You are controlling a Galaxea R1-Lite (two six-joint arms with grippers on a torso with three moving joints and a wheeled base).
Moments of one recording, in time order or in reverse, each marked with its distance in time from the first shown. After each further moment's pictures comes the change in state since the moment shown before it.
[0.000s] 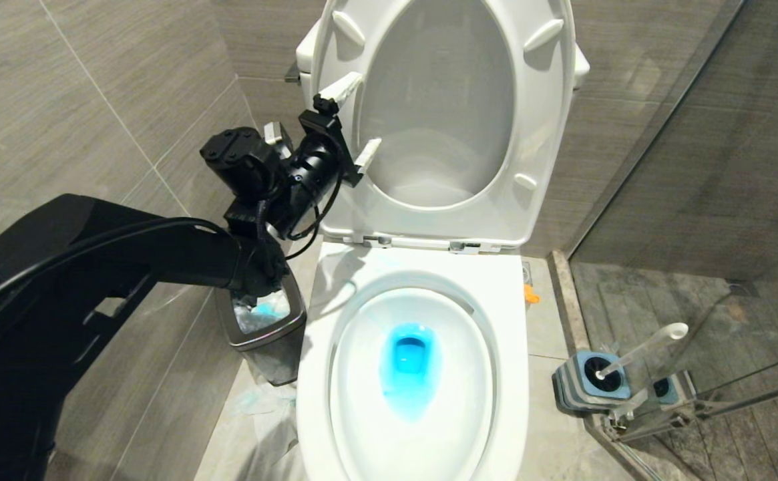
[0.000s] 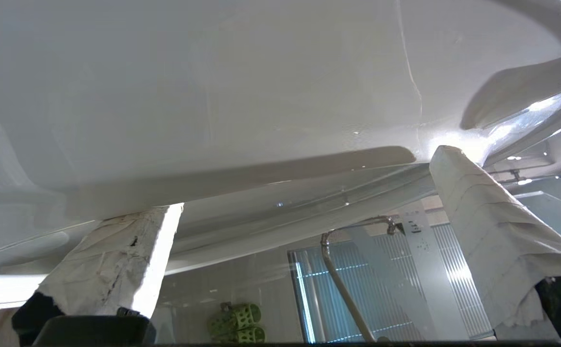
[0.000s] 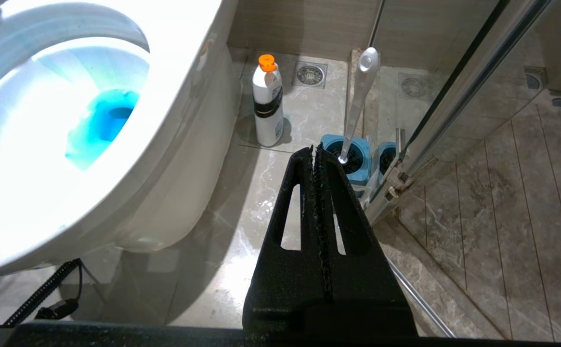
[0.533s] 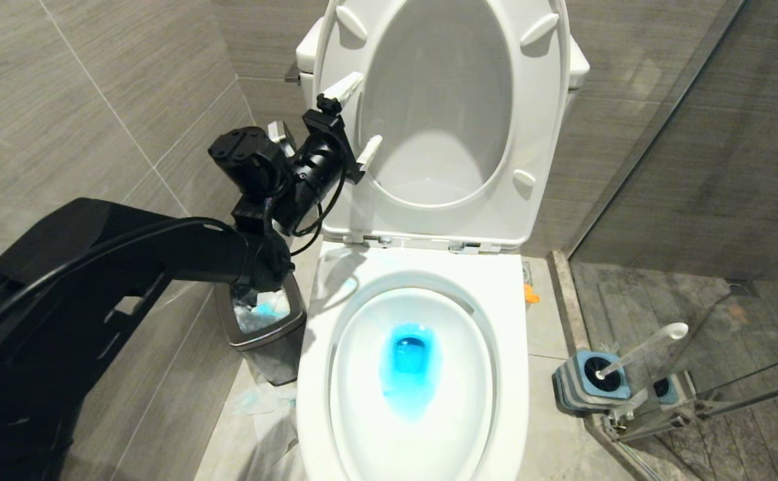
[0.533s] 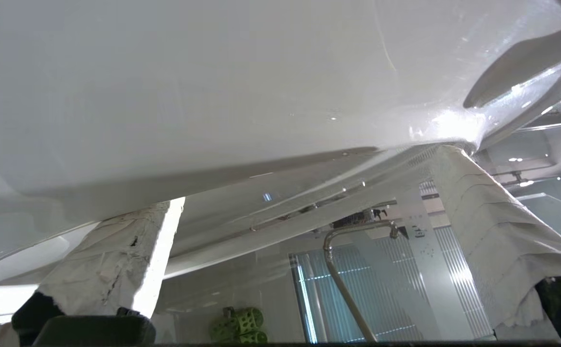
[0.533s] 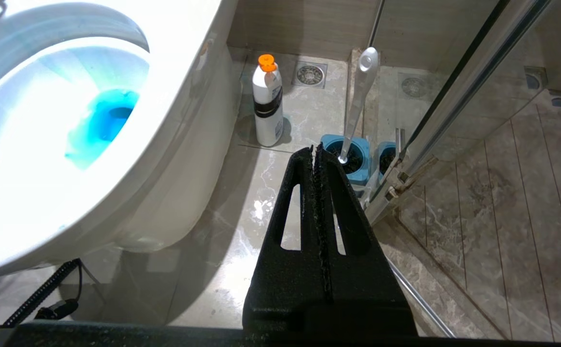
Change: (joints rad) left arm 0.010 0.041 -0.080 0.030 0.004 0.002; right arm 0.000 0.000 0.000 0.000 0.000 0.000
